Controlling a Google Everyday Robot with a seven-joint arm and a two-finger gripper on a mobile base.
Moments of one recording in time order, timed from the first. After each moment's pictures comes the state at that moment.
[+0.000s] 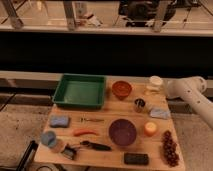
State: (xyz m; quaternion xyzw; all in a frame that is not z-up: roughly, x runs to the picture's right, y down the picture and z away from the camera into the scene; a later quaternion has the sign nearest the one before) arm 0.356 0.003 0.852 -0.03 -0.04 0.04 1.00
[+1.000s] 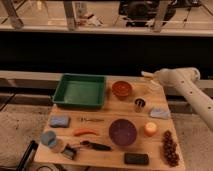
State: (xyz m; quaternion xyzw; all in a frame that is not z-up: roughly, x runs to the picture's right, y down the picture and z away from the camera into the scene) arm 0.329 -0.081 0.875 0.05 -0.06 0.01 1.00
